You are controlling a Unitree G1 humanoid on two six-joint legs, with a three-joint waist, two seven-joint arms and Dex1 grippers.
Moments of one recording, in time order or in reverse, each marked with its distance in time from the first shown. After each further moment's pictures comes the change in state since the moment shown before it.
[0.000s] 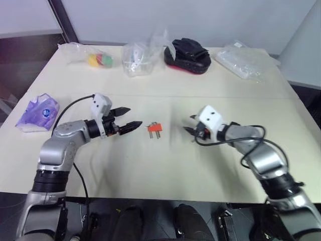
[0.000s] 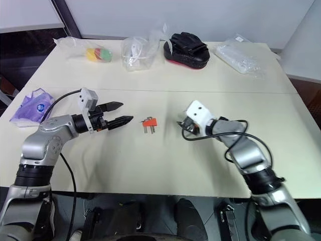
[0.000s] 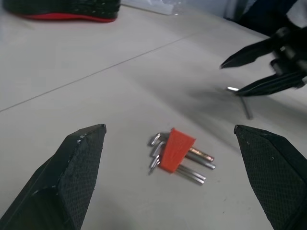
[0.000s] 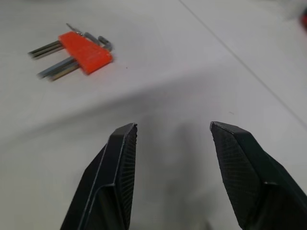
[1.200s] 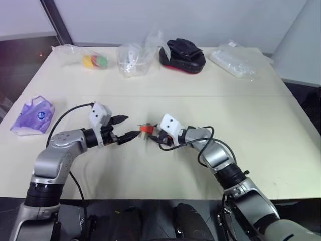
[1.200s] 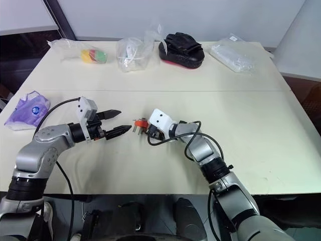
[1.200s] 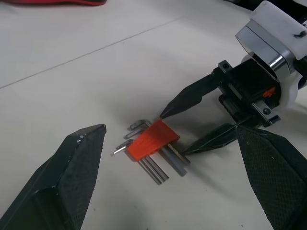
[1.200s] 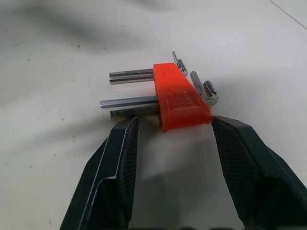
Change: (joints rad) left arm 0.104 0.027 0.001 -0.128 -0.008 0.012 0.041; right arm -0.122 0.316 0.104 0.283 -0.150 -0.128 0.109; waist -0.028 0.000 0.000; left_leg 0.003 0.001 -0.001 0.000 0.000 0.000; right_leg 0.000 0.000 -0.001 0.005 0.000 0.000
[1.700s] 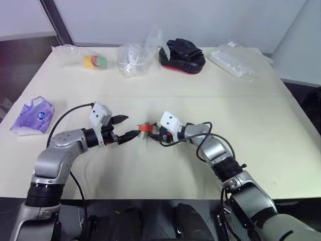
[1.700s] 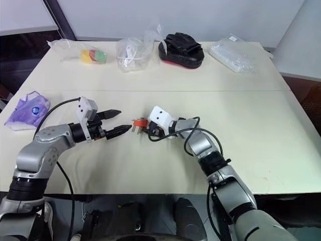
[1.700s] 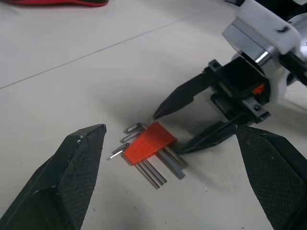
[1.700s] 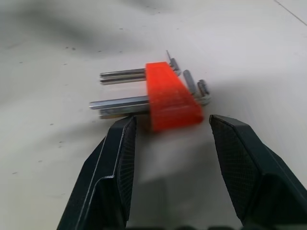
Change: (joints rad) left arm -0.001 -0.012 -0.003 0.000 0.000 0.000 0.010; right arm -0.089 0.008 -0.020 0.176 0.013 -0.093 0.057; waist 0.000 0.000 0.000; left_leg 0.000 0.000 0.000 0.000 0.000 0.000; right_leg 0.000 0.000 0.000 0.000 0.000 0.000
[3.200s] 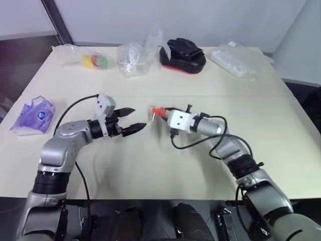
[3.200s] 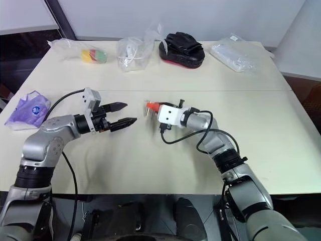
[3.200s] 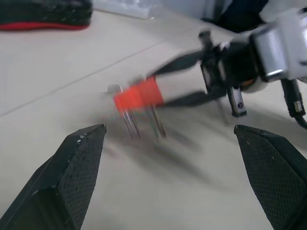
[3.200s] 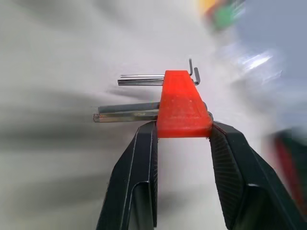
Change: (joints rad) left arm -0.176 -0.046 -0.039 0.118 -0.019 0.018 -0.083; right arm 0.025 -0.213 -0.016 -0.129 -0.357 -0.484 -0.284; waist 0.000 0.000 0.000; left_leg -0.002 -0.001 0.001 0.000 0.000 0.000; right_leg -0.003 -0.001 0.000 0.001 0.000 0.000
